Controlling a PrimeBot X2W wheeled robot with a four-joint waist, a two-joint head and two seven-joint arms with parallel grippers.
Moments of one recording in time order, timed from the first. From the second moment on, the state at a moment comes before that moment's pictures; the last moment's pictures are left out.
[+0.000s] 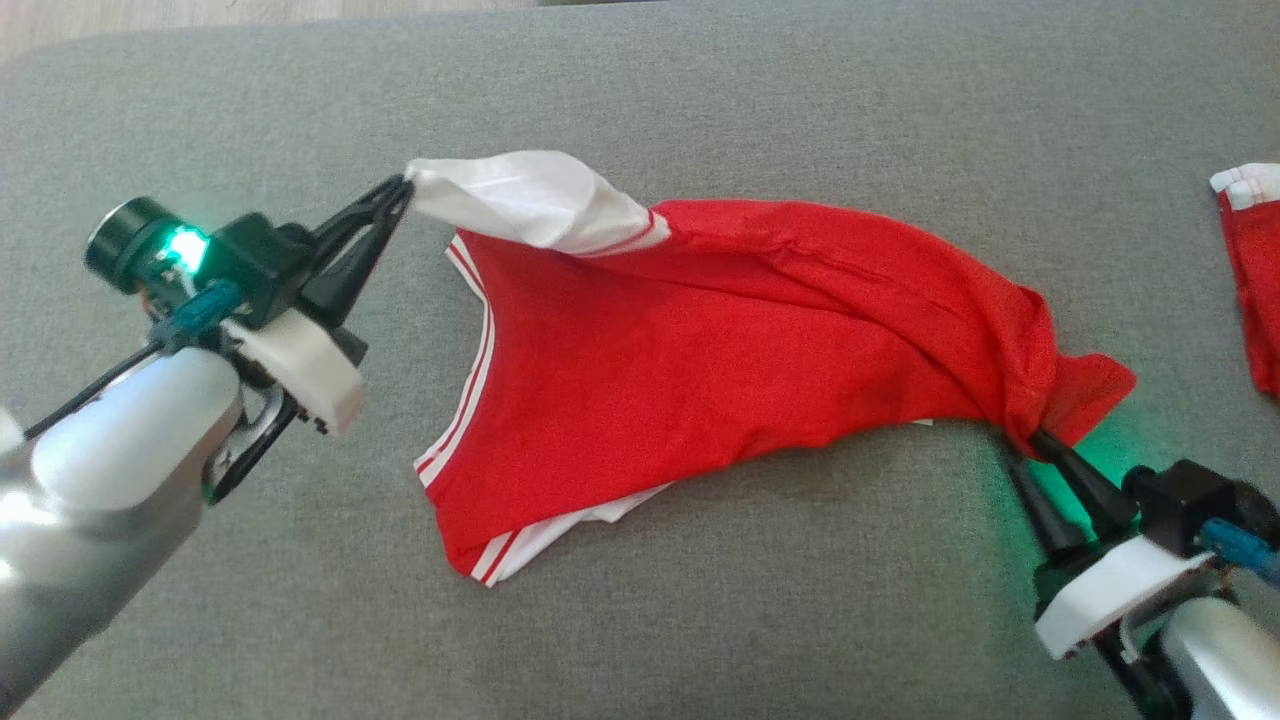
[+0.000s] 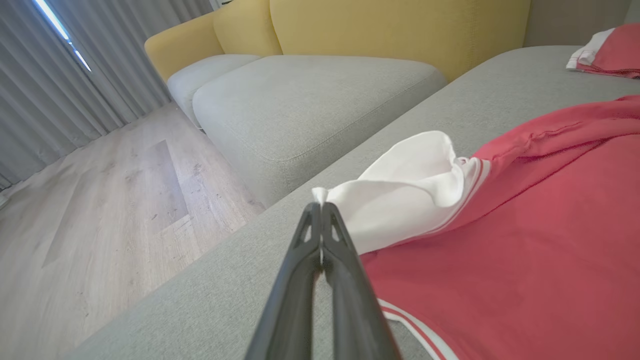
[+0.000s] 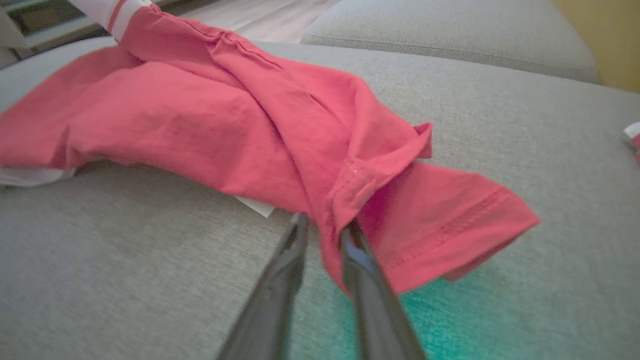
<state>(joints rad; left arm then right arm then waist) -0.98 0.61 -1.28 0.49 -0.79 -0.01 -0.24 -0.18 -0.51 0.48 0.40 0.40 0.12 -0.25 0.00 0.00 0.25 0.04</state>
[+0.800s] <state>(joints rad) -0.92 0.68 -1.26 0.35 -0.80 0.08 -0.25 -0.06 -0.59 0.25 0.15 1.18 0.12 0.12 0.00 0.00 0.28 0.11</state>
